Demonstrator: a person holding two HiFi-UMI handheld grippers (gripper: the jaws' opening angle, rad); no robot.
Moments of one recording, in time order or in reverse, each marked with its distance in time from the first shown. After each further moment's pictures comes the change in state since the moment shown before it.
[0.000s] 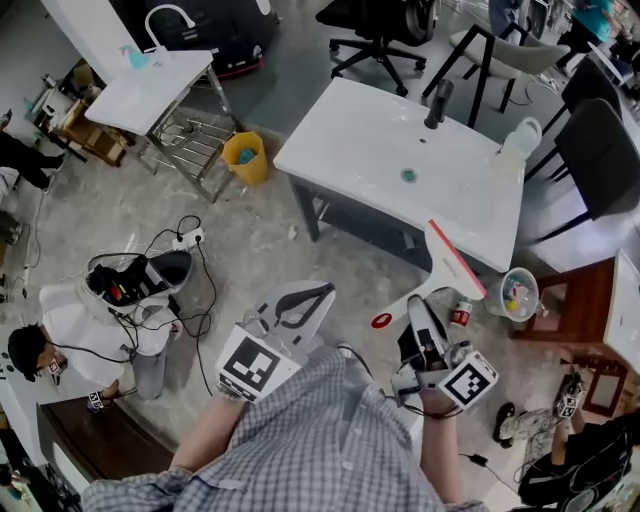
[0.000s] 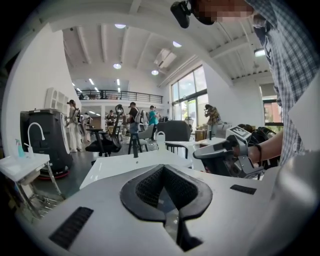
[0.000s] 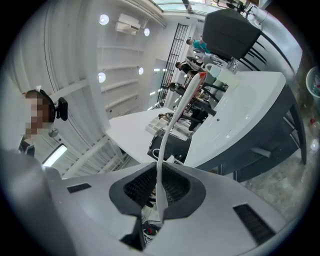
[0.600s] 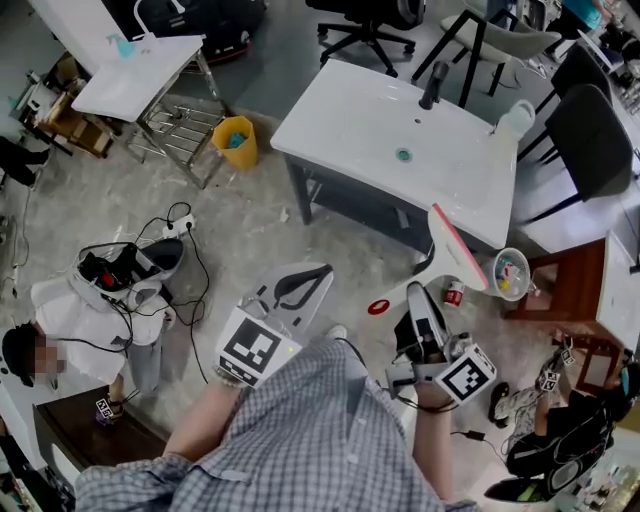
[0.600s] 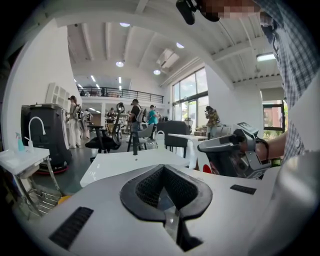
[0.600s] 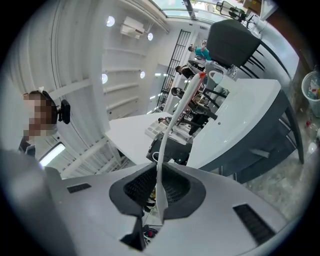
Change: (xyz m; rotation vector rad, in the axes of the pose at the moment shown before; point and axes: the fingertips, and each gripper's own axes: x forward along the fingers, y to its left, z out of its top) left arm -0.016 0.001 -0.008 -0.039 0.008 -0.017; right arm -0.011 0.036 -0.010 -0.014 -0.062 -0.032
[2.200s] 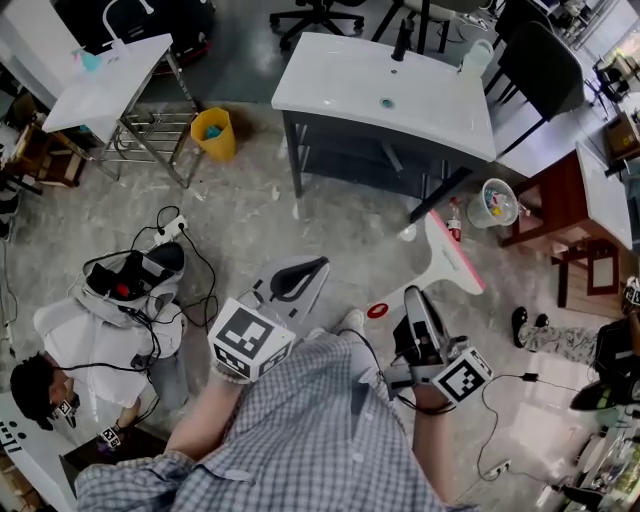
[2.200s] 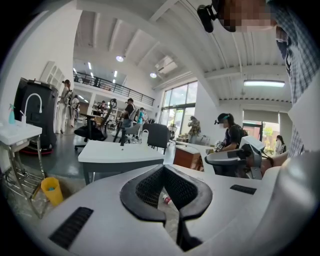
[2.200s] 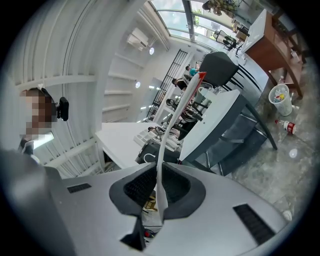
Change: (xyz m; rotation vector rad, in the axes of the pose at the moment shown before) left arm -0.186 -0.030 -0.057 -0.134 -0.037 -0.230; right arm -0.095 0.124 -0.181 -0.044 -0.159 -0.206
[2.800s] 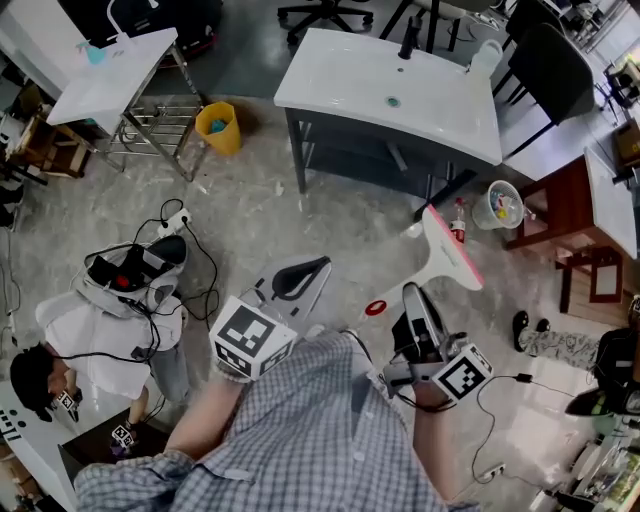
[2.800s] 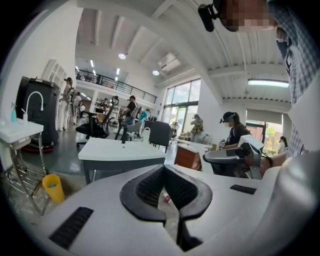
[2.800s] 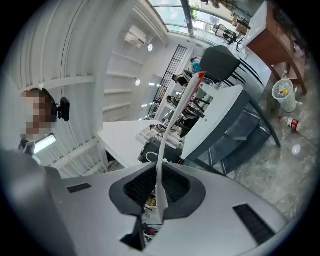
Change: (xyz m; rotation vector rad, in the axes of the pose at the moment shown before) left arm 0.016 0.000 0.000 -0.015 0.022 0.024; right arm 0.012 -0.009 0.011 0.026 0.037 0.029
